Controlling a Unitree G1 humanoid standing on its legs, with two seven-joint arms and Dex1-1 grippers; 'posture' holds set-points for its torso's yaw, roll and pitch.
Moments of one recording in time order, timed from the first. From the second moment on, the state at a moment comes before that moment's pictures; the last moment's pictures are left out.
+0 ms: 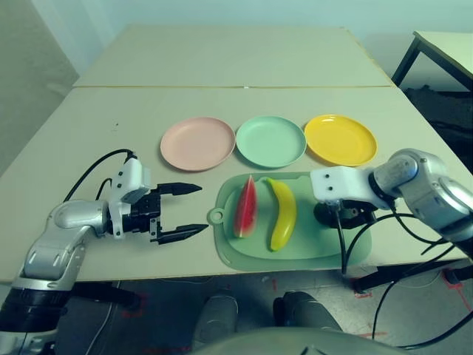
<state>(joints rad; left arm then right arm) -0.02 0.85 0.14 -0.15 -0.51 0.22 -1.24 -0.68 -0.94 0.61 -0.37 -0.12 0.74 1.41</state>
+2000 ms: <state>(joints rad) -0.14 0.75 0.07 -0.25 -0.43 0.49 -0.88 -0.96 -0.77 0.48 0.25 -0.20 -0.23 1.44</state>
